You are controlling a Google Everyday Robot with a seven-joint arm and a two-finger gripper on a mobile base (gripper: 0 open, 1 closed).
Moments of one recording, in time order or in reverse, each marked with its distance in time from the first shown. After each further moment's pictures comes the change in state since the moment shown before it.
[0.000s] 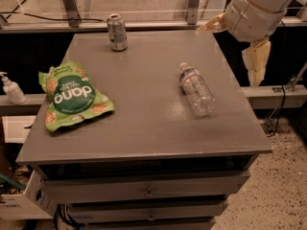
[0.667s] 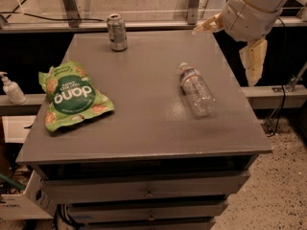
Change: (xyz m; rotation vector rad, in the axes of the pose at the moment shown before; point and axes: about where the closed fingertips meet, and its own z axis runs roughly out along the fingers) arm -0.001 -0.006 0.004 -0.001 0.005 -0.040
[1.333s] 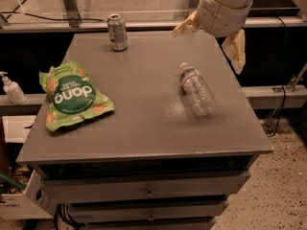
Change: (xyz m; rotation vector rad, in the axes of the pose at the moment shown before) arm -0.013 -0.038 0.013 -0.036 0.048 -0.311
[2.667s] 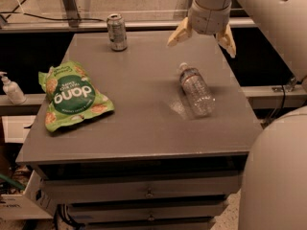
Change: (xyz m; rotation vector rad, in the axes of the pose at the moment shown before) arm 0.059 -0.023 0.055 -0.108 -0.012 -0.376
